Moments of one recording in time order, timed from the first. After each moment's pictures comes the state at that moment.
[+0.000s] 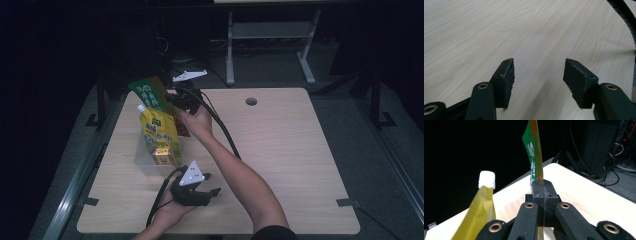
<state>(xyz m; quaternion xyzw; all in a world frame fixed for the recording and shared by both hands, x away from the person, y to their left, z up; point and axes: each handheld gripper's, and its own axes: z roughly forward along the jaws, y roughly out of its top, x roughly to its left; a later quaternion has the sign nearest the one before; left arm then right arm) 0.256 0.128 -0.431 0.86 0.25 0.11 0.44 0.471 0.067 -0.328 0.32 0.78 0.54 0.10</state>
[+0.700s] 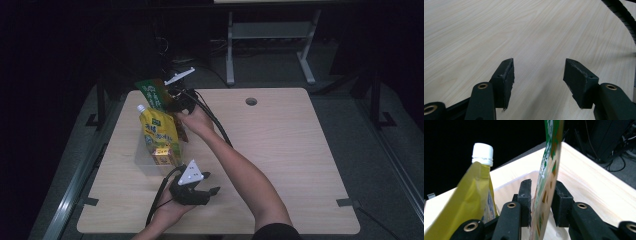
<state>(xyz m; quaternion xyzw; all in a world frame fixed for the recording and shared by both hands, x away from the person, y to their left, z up) 0.258 0.130 -0.428 0.85 0.25 0.12 0.44 0.483 0.086 -0.331 0.28 0.84 0.45 0.08</state>
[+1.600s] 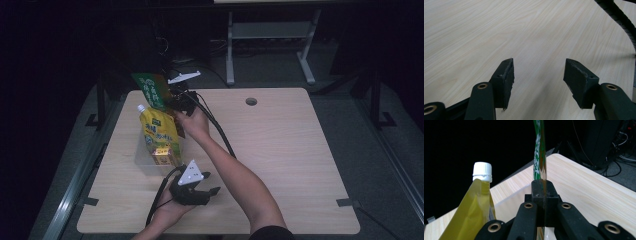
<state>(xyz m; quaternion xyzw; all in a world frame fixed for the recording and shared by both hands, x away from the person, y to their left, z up) 0.257 0.131 -0.427 0.85 0.25 0.12 0.44 0.475 0.082 -0.336 0.32 0.79 0.51 0.09</state>
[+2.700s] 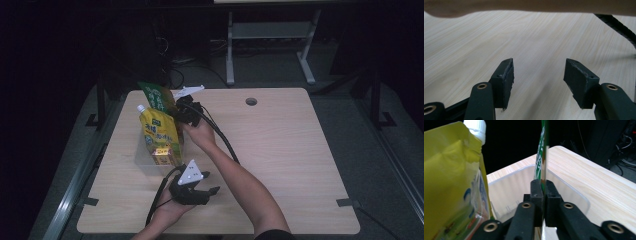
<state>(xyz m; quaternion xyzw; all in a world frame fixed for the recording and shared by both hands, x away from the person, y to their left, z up) 0.259 0.131 -0.429 0.85 0.25 0.12 0.44 0.468 0.071 -0.373 0.29 0.80 0.51 0.10</state>
